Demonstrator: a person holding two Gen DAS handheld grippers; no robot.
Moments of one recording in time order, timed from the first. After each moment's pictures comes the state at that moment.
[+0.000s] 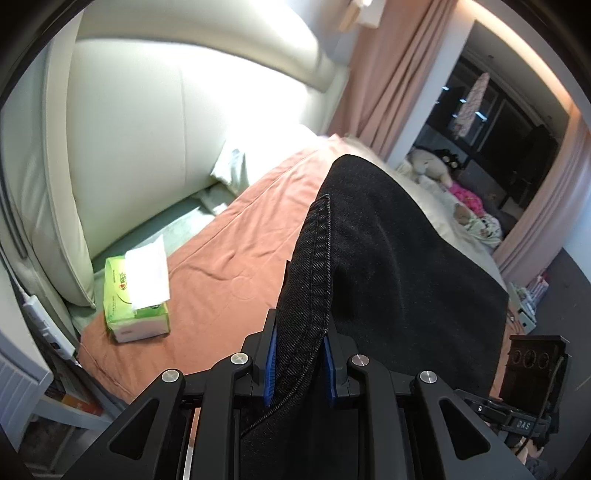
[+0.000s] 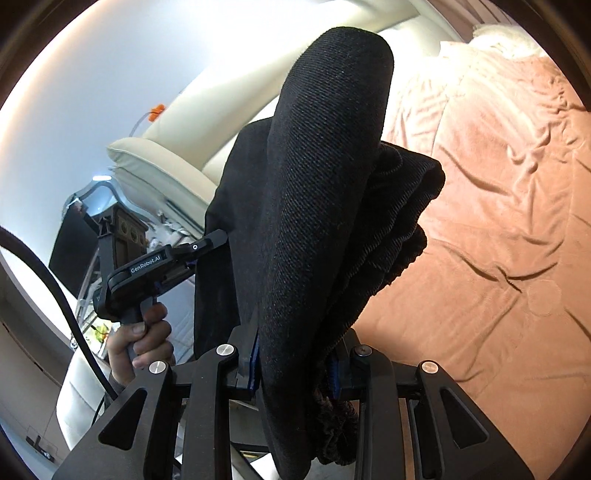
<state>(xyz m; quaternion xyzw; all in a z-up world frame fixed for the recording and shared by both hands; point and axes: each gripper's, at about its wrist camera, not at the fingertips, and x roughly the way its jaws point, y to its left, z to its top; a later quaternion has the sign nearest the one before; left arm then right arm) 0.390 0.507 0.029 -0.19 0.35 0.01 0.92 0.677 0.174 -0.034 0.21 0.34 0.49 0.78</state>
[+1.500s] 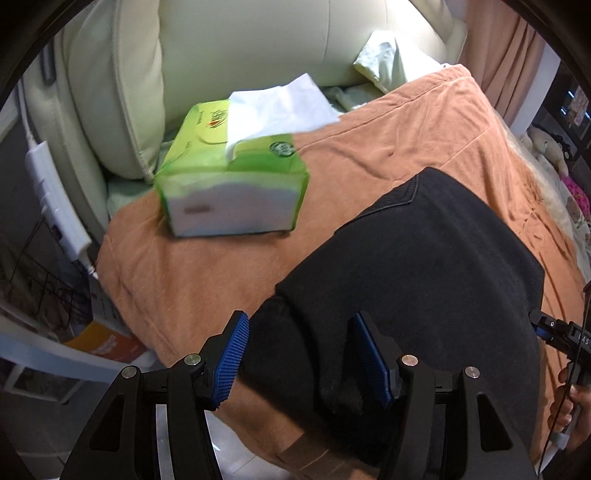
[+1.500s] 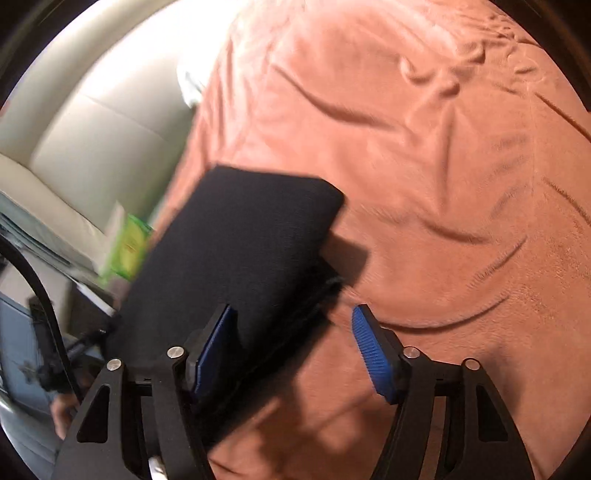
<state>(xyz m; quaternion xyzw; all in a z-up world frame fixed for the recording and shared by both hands) 0.391 0.568 -0.149 -0.19 0.45 0.20 0.85 0.793 0.186 -0.115 0.12 0.49 0.31 0.81</state>
